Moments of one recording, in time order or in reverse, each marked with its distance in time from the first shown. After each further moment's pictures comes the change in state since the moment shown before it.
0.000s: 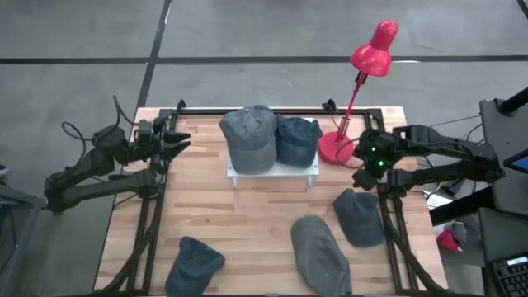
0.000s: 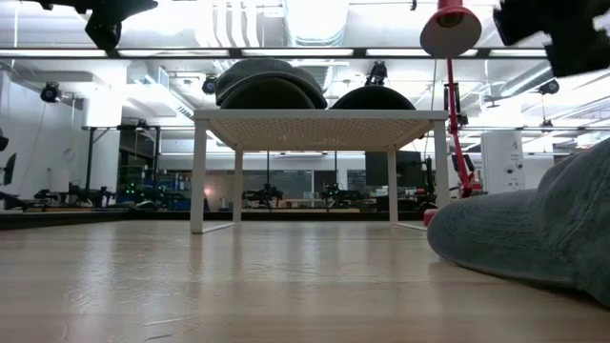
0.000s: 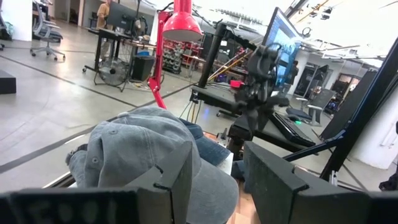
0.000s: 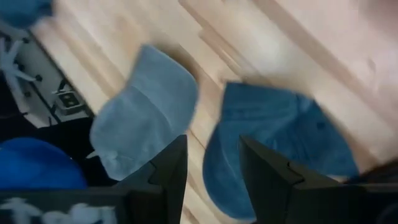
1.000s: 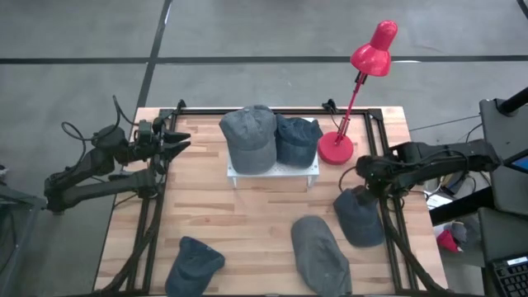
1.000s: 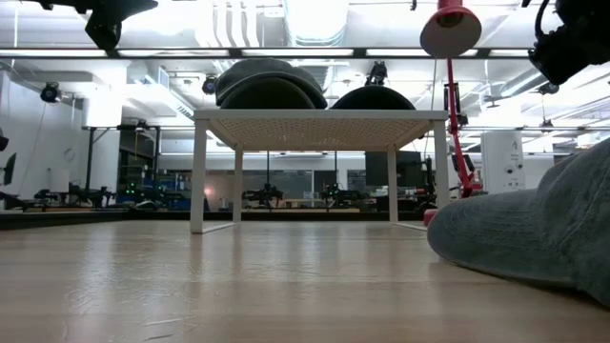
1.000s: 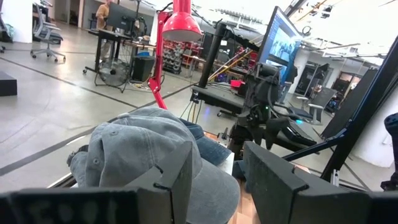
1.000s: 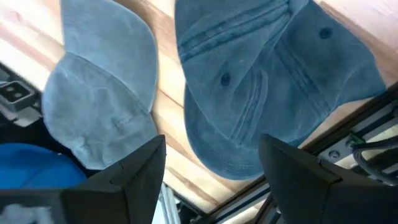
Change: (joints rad) left arm 0.000 0.000 0.000 0.000 0.000 0.008; right arm 0.250 -0.063 -0.227 0.055 -0.010 0.412
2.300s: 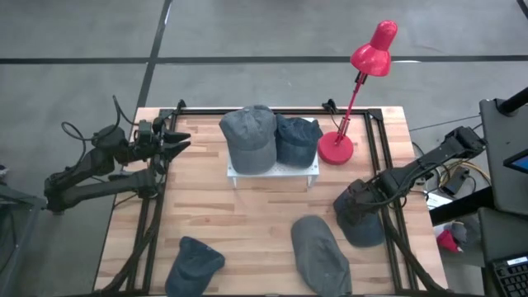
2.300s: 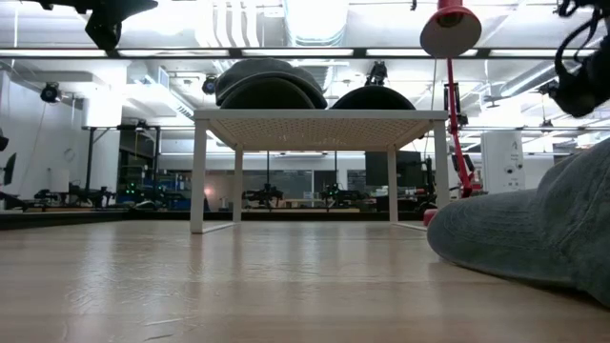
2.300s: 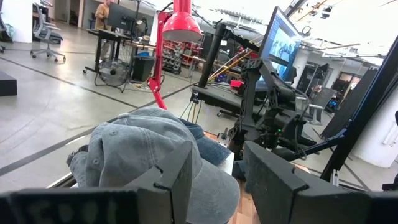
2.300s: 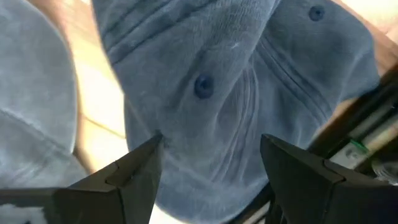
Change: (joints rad) left arm 0.000 0.000 0.000 0.000 0.000 -0.001; right arm 0.372 0.283 -0.093 0.168 0.205 0.343
